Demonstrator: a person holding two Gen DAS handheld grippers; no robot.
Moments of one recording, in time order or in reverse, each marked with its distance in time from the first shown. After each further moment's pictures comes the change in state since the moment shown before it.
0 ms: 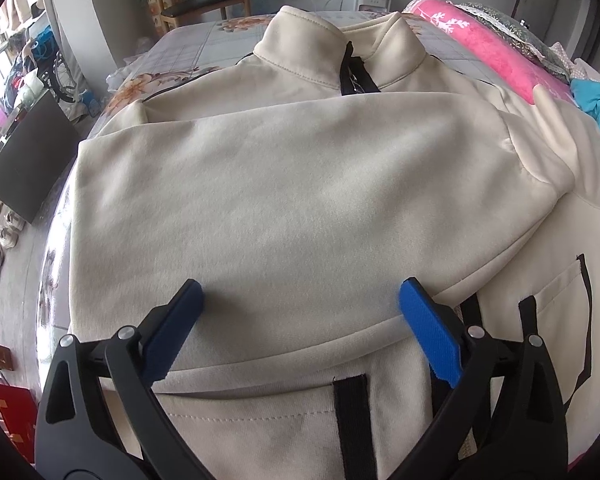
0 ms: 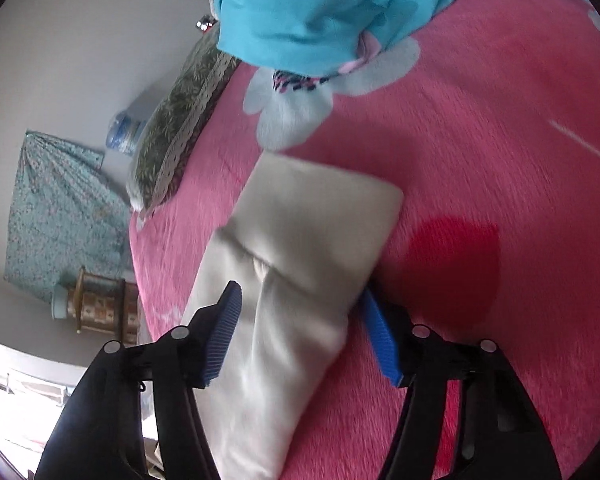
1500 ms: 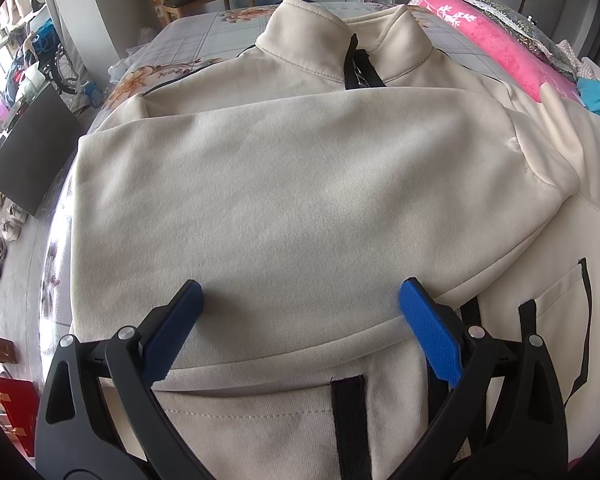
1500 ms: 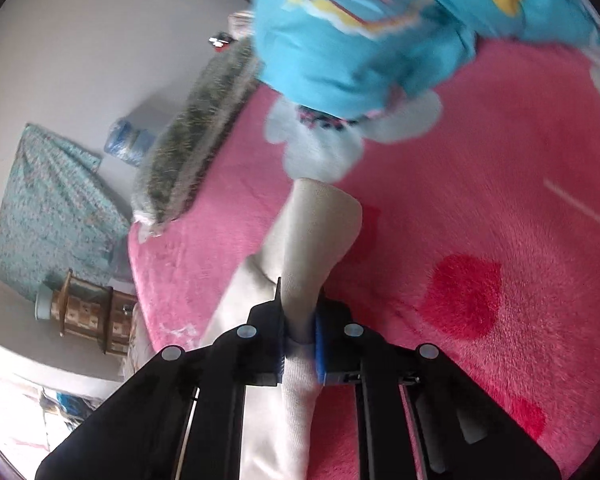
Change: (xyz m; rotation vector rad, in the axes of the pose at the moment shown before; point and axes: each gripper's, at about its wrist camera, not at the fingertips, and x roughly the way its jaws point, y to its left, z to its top) left arm 0.002 0.001 0.004 -0.010 0.035 0.012; right arm -0.034 0.045 -0.002 -0.103 -0.088 -0.028
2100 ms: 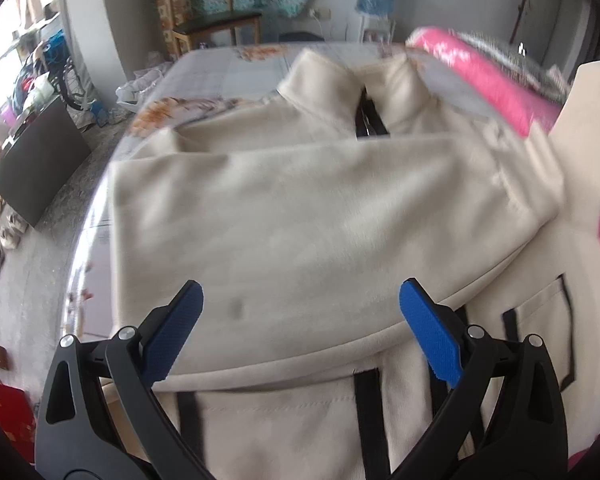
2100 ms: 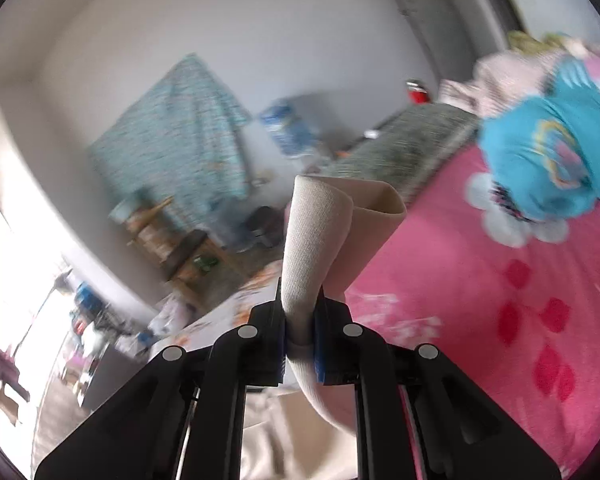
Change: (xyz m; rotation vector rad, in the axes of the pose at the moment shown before) left arm -0.045 0.025 -0.003 -0.033 -0.138 -0.029; right arm -0.144 0.183 -0.097 -0.485 -0.080 0.340
